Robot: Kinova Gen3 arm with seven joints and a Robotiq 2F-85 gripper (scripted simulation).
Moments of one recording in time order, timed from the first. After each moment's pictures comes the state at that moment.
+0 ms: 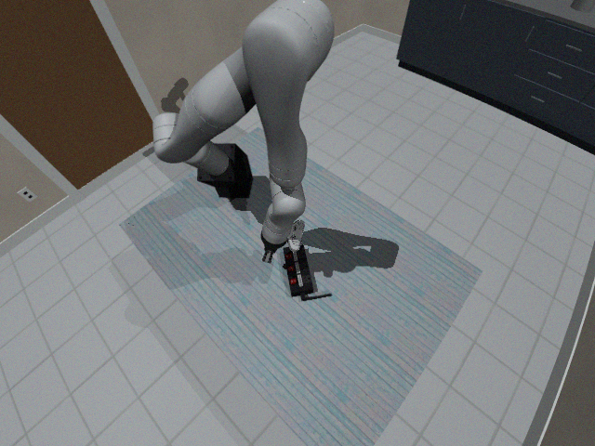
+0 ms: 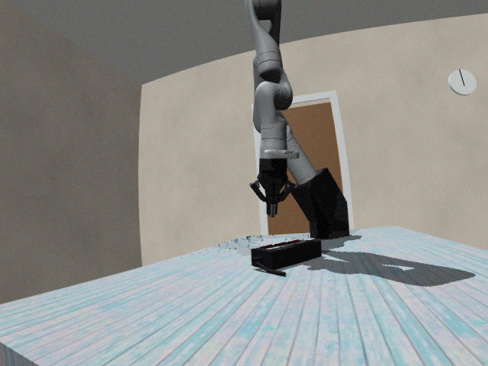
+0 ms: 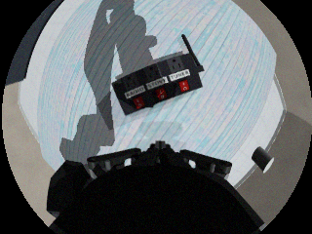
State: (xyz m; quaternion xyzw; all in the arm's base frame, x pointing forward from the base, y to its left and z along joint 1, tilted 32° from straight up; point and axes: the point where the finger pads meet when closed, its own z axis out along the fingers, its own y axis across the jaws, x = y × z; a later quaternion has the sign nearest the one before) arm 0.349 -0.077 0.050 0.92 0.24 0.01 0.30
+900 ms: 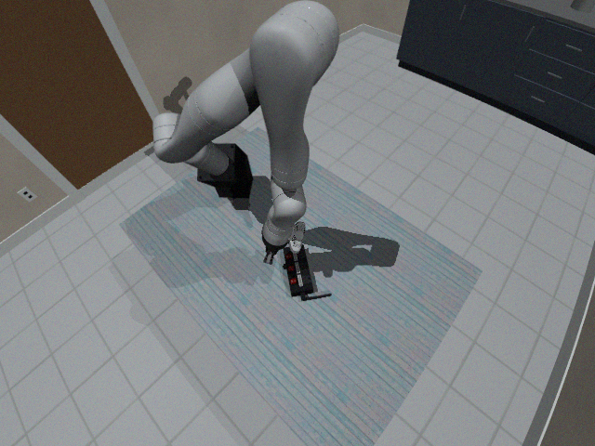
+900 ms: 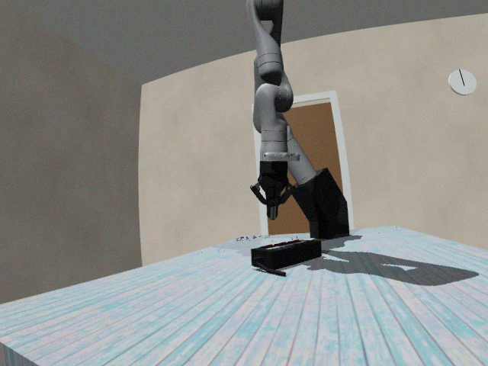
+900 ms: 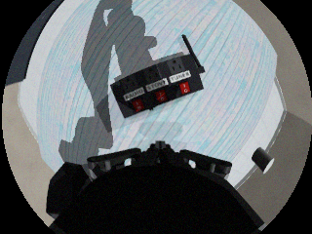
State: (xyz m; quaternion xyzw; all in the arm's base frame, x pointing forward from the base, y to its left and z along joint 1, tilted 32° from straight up) arm 0.355 -0.078 0.044 0.92 0.25 0.01 0.30
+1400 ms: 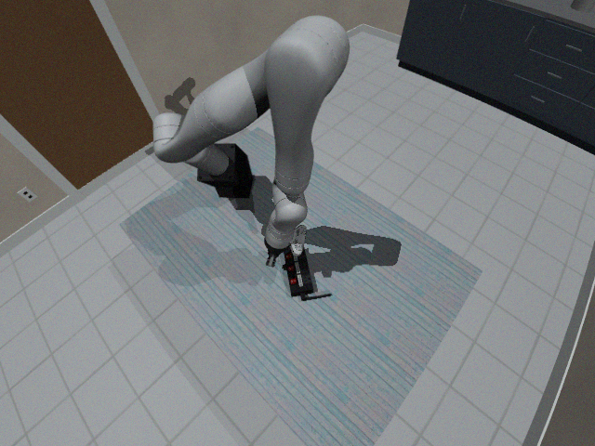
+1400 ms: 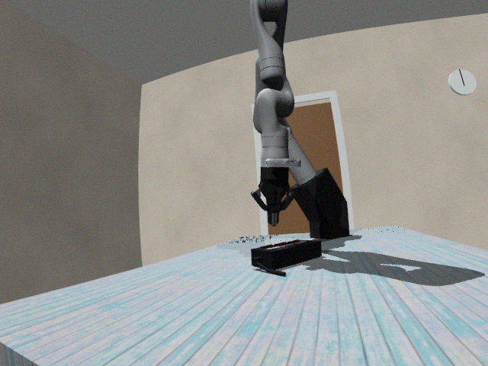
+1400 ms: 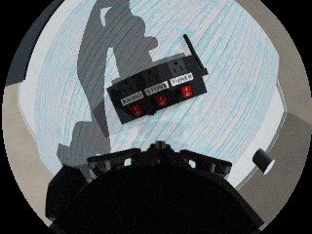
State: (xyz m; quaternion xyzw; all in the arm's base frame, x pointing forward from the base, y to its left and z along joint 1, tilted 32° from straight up) arm 0.365 -0.082 0.030 0.92 0.25 0.02 0.30
